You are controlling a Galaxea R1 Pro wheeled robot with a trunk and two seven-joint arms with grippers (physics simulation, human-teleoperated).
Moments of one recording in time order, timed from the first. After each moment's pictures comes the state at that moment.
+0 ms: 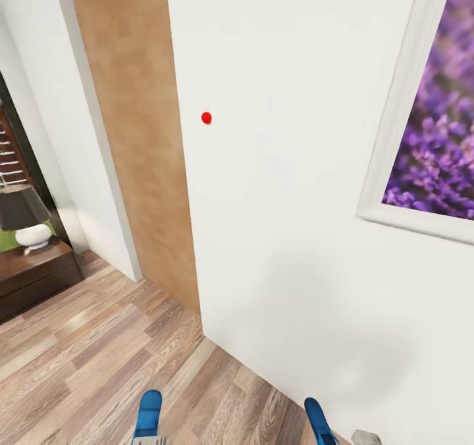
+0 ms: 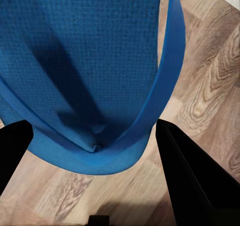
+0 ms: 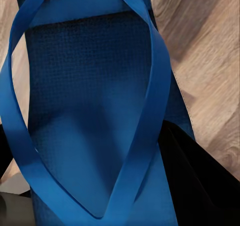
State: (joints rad) left arm -0.39 0.01 -0.09 -0.06 0.14 -0.17 -0.05; right arm -0.47 -0.20 0.14 -0.01 -0.29 0.09 0.56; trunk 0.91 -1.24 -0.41
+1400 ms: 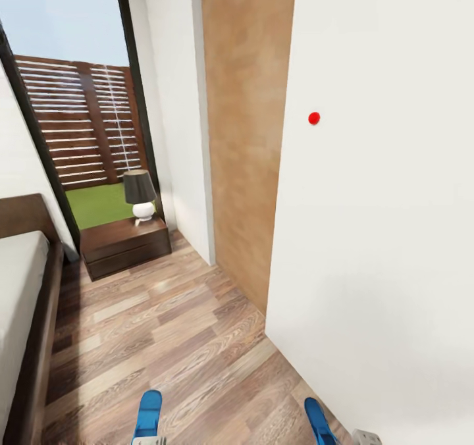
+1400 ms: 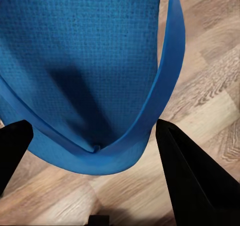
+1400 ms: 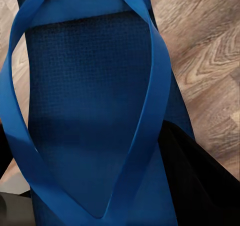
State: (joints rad) left arm -0.39 0.01 -0.09 -0.06 0.14 -0.17 -0.05; right arm -0.48 -0.20 0.14 -0.01 -0.30 0.09 0.56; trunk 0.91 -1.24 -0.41
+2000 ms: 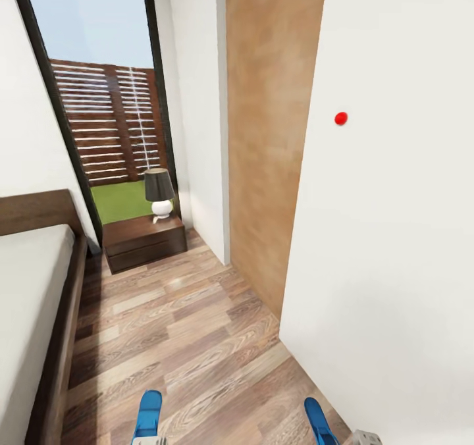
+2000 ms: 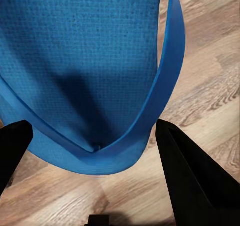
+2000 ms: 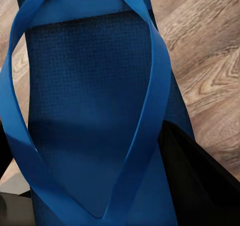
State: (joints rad) left arm -0.39 0.01 -0.09 -0.06 0.14 -0.17 -0.05; right arm -0.47 -0.20 0.14 -0.01 -0.30 0.09 0.56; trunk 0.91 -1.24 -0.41
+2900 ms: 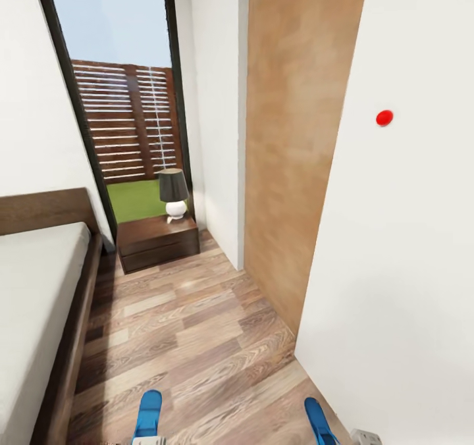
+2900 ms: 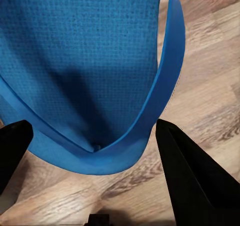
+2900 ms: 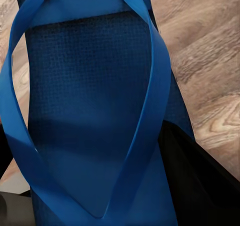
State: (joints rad) left arm -0.39 0.01 -0.09 -0.06 0.14 -0.17 -0.05; right arm -0.48 -0.20 0.14 -0.01 -0.30 0.10 0.56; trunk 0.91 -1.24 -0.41
